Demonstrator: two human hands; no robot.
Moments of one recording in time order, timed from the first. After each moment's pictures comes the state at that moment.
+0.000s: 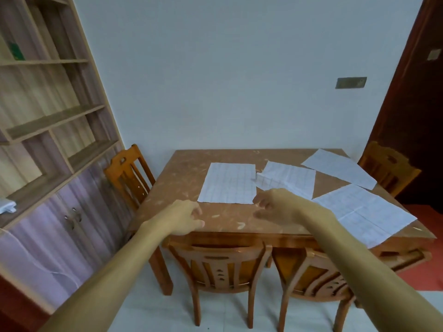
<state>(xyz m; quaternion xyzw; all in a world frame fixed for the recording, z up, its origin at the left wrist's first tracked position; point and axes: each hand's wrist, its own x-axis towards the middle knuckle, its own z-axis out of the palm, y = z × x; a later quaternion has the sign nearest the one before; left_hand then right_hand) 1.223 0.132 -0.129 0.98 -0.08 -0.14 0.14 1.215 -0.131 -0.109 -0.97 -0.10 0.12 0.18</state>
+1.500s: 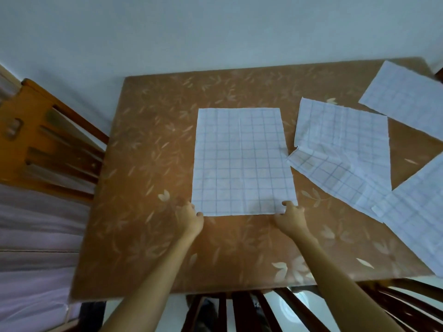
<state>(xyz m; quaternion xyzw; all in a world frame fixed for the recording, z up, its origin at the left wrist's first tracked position) 1.722 0.157 -0.442 0.93 0.19 -0.18 0.25 1.679 -0.107 -0.462 -0.86 0.31 0.22 0.34</state>
